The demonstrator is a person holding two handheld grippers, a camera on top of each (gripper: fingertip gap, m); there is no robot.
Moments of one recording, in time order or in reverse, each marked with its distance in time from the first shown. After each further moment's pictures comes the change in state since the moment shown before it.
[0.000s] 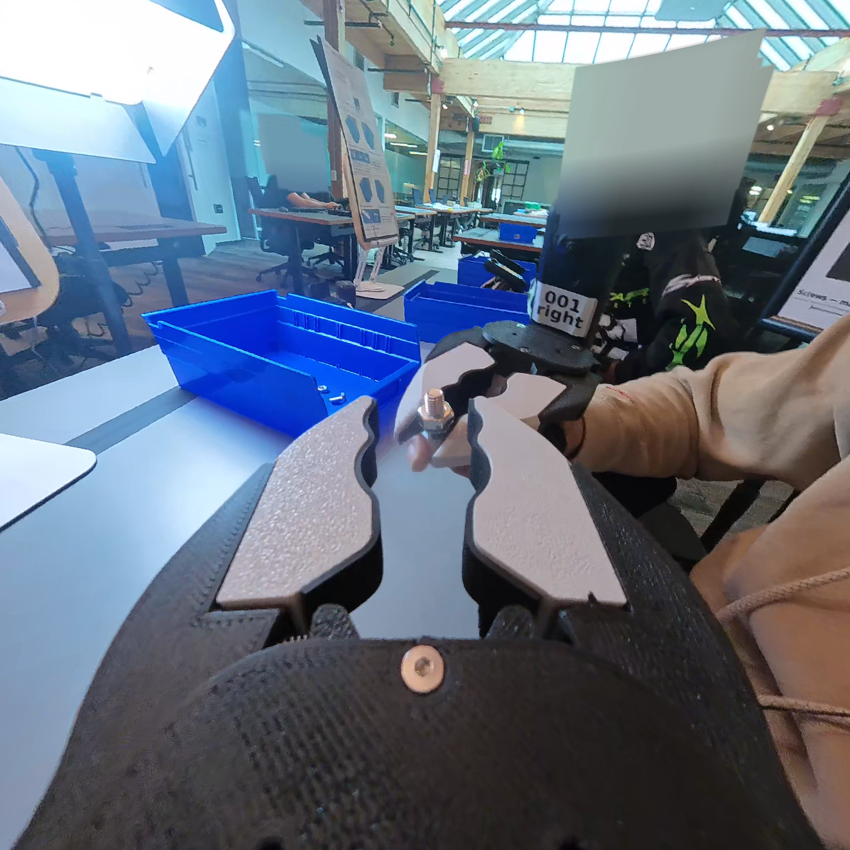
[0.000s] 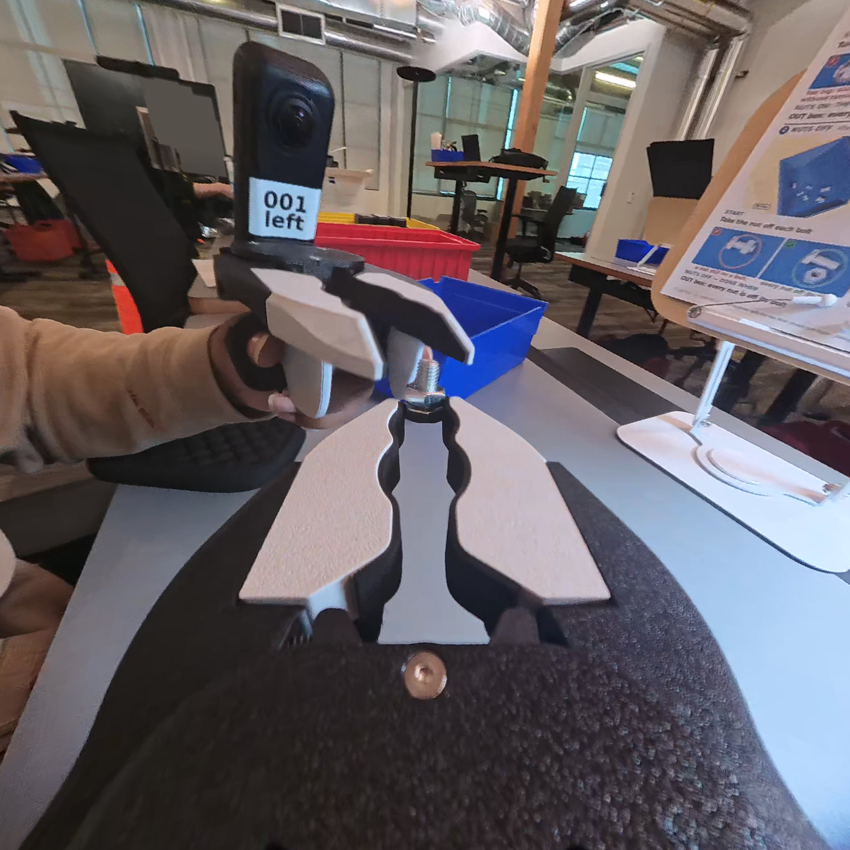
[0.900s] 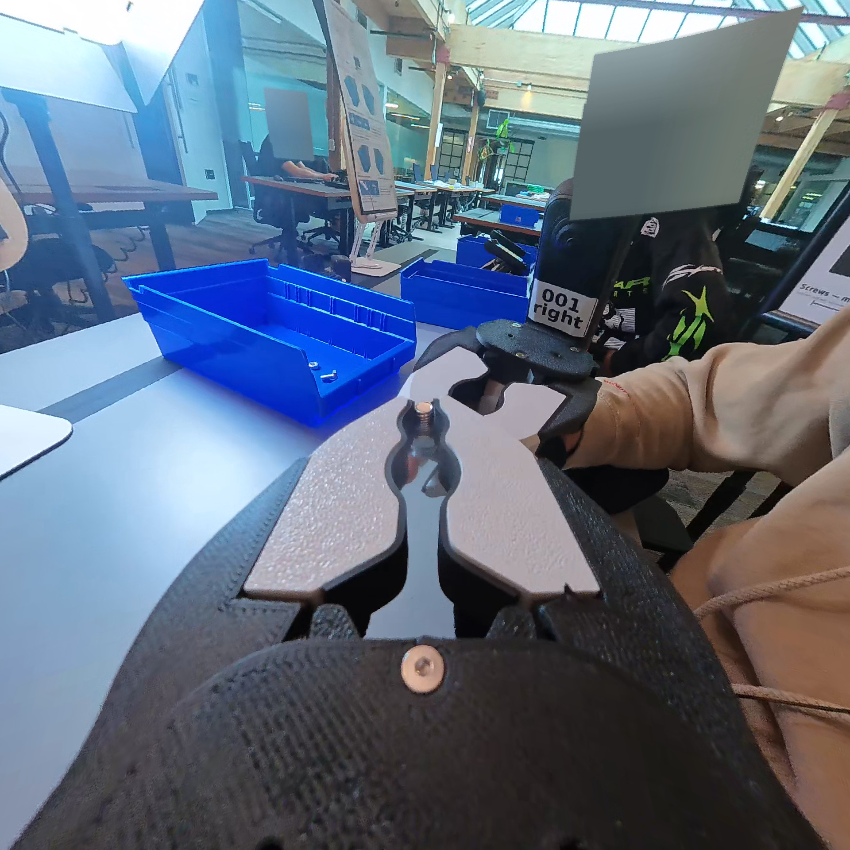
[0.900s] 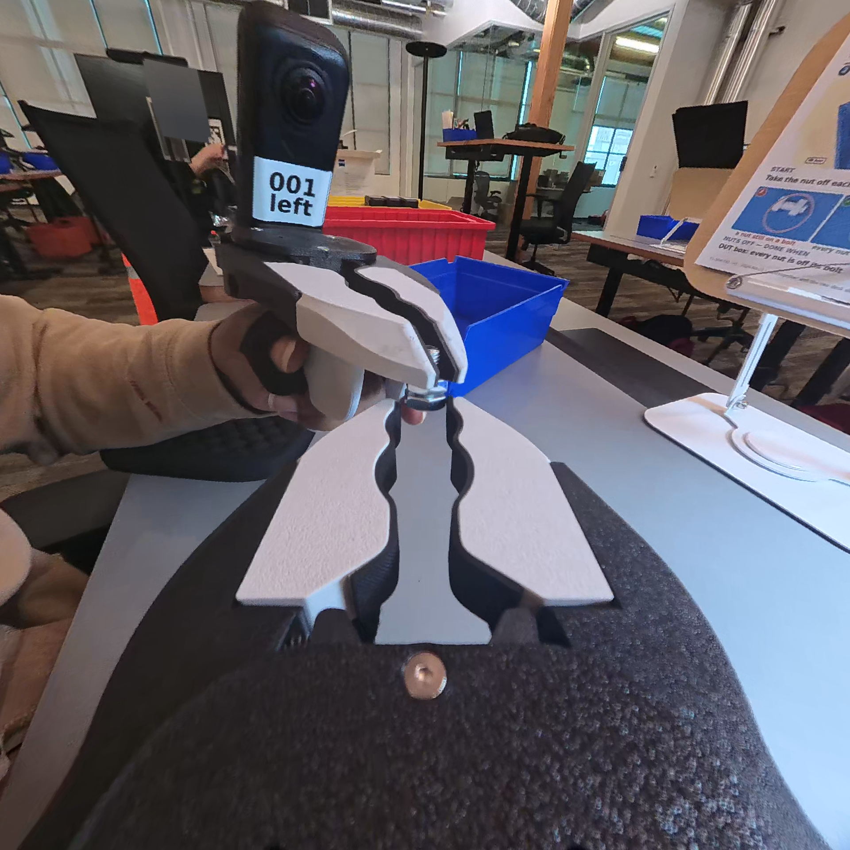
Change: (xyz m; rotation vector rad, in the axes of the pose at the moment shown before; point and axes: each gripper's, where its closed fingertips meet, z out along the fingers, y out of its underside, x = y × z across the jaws) left arm 0.002 0.014 0.004 -0.043 -0.003 -0.044; right arm -0.009 0.016 0.009 -0.032 -0.033 0.037
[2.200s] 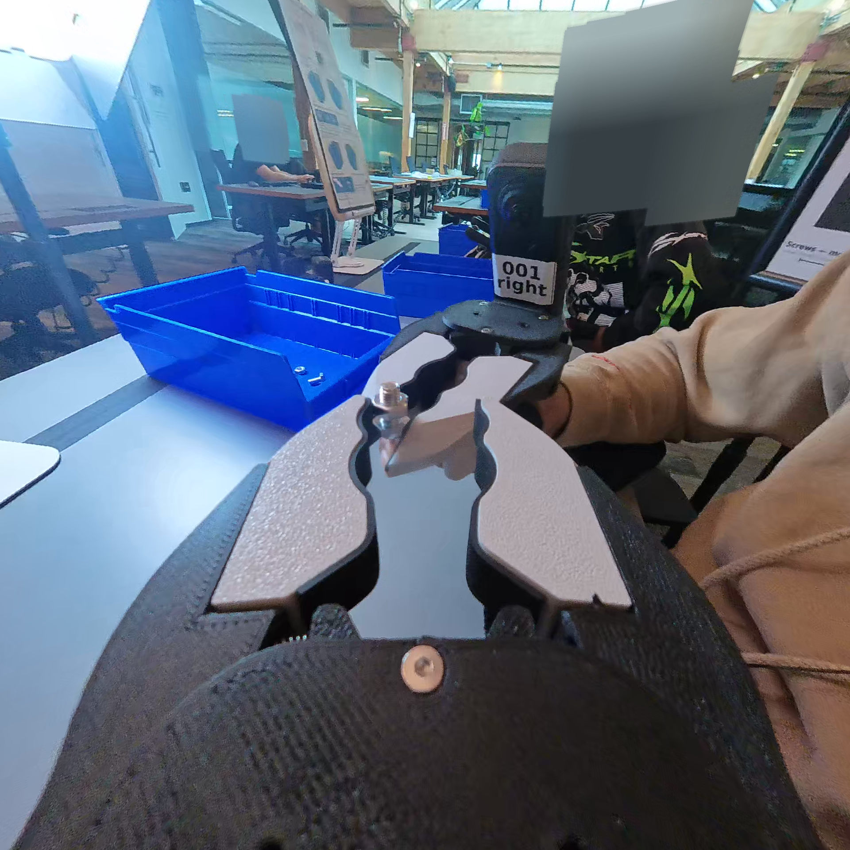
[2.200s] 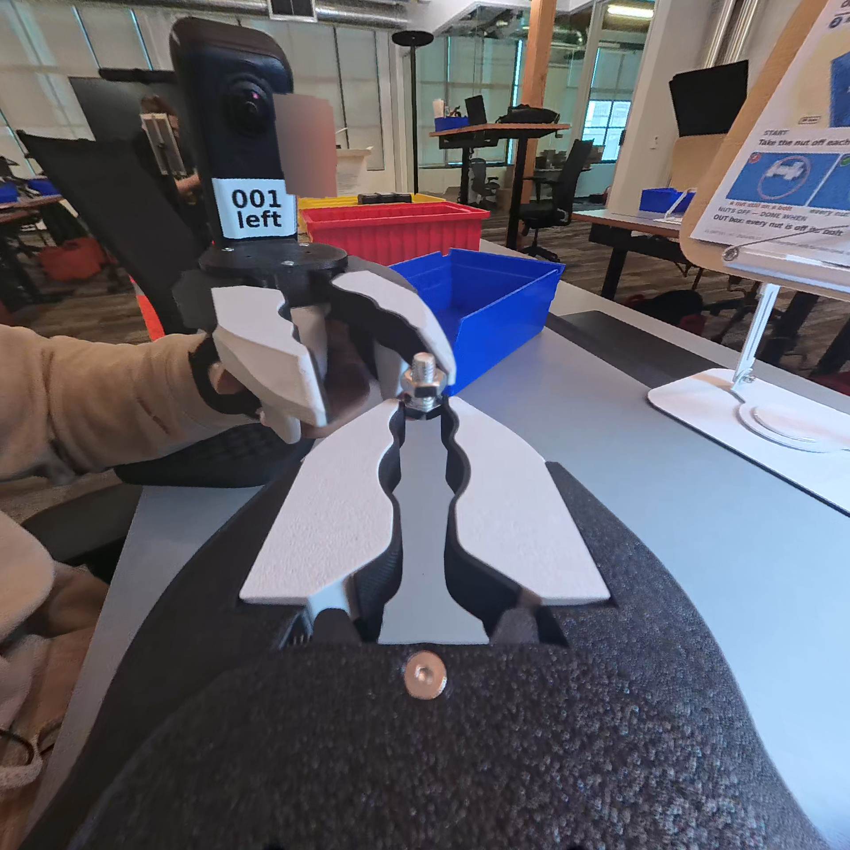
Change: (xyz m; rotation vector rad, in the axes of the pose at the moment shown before) left arm 0.012 0.005 0.002 -0.015 0.049 0.077; right arm 0.009 0.000 -0.003 -0.016 0.010 0.071
